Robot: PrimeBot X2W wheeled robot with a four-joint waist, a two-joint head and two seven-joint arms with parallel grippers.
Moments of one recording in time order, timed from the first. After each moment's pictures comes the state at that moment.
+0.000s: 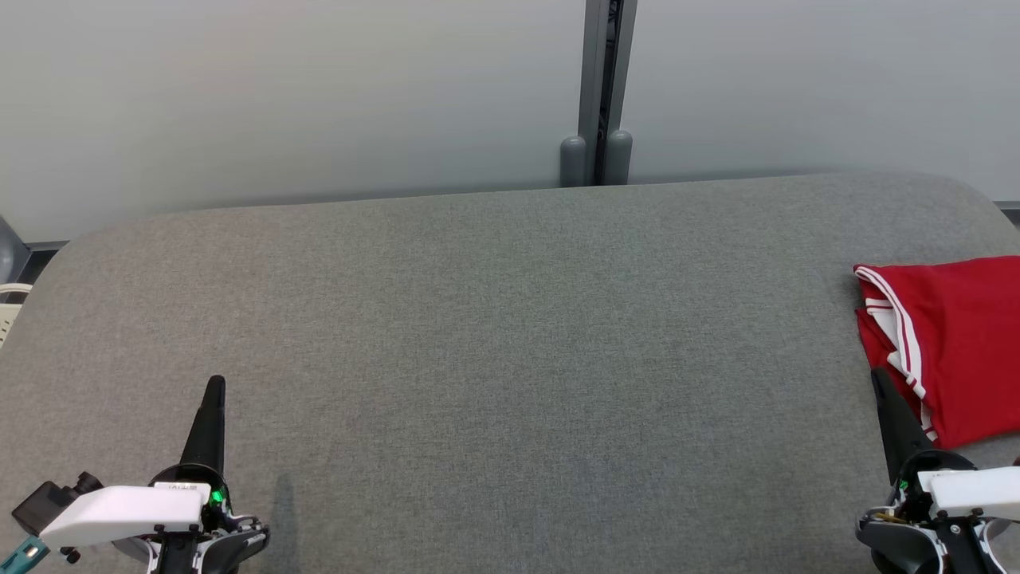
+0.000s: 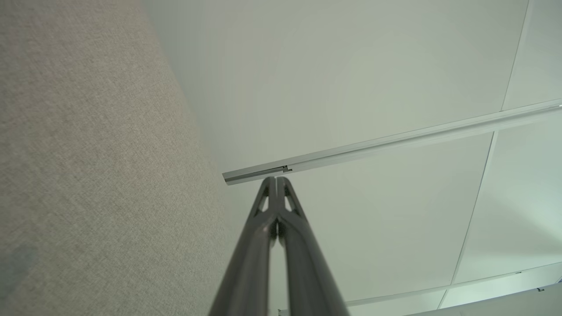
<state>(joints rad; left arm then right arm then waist) -0.07 0.07 0.09 0.23 -1.46 -0.10 0.08 -0.08 -0.05 -0.10 0.22 1.44 0.13 0.09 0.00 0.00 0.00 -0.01</state>
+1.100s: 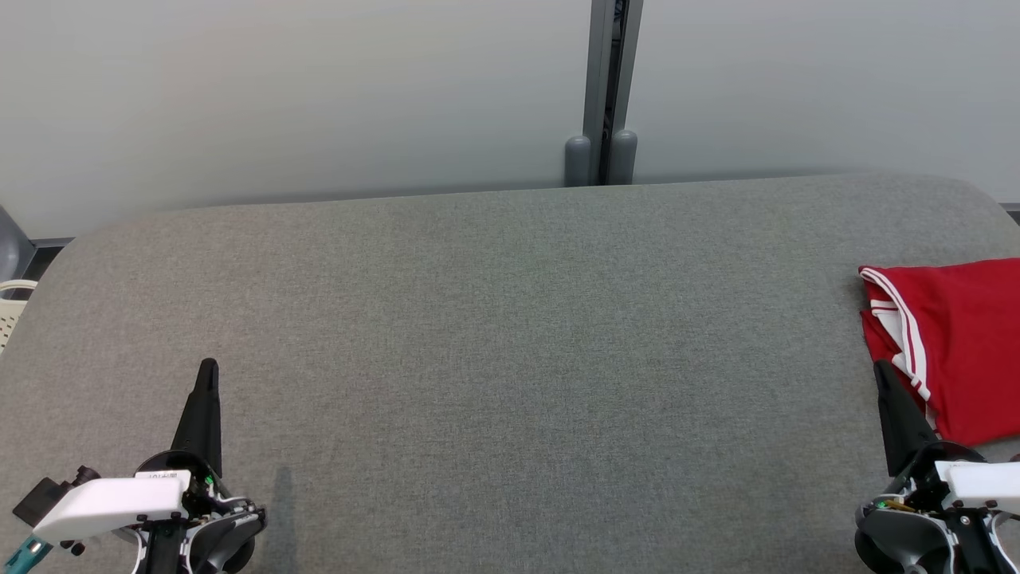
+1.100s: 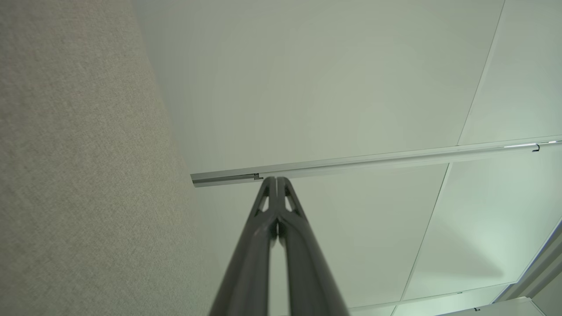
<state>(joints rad) -0.10 0.05 0.11 0.25 -1.61 -0.13 0.11 -0.11 -0.05 -0.11 0.25 1.61 0.13 0.11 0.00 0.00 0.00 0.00</state>
